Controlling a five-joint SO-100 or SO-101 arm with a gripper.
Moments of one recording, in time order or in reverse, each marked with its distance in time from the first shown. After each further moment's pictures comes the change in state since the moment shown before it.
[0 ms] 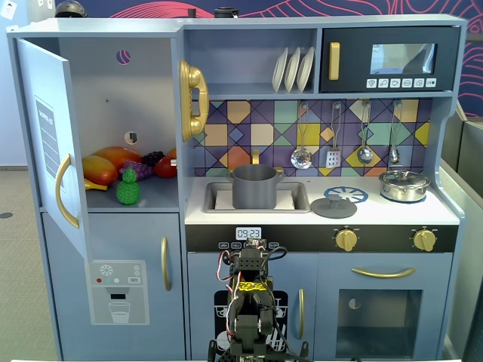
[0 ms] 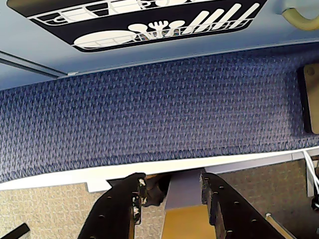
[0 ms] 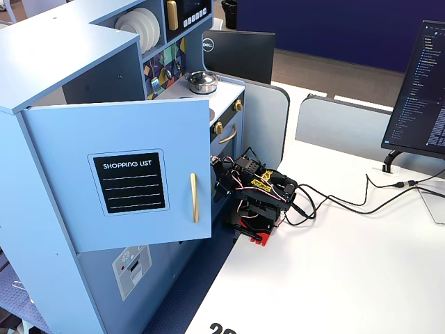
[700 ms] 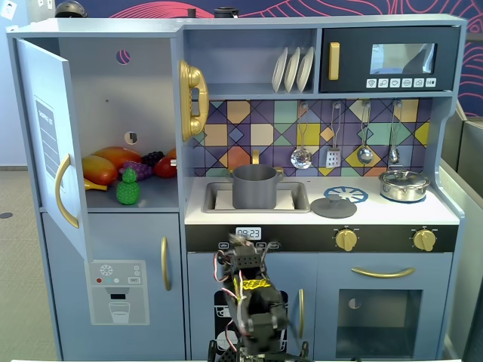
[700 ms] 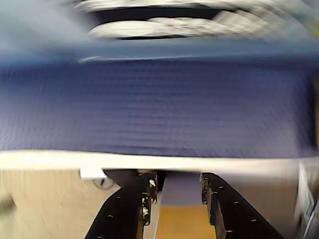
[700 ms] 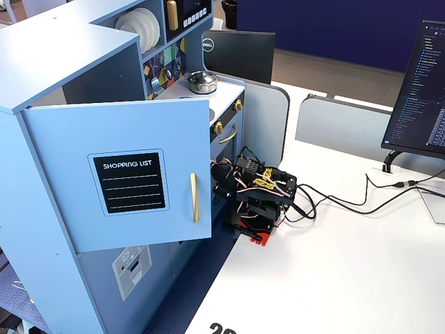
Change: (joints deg) arm -17.3 -0.3 -5.5 -6.9 -0.1
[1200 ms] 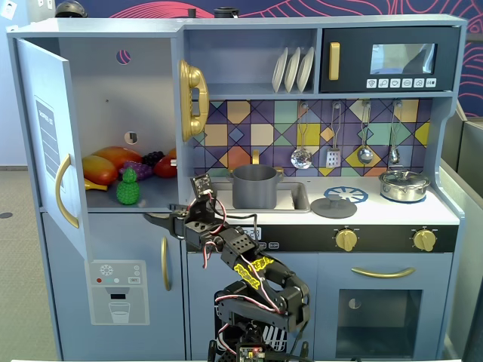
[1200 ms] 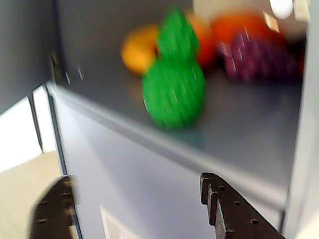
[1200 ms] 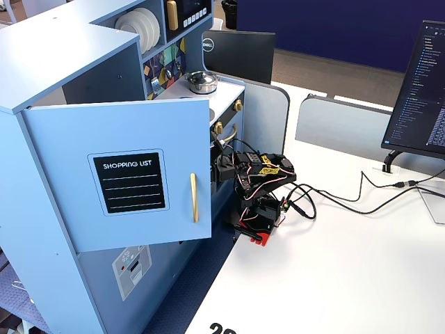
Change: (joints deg) arm -31.6 -12.6 -15.7 -60.5 -3.3
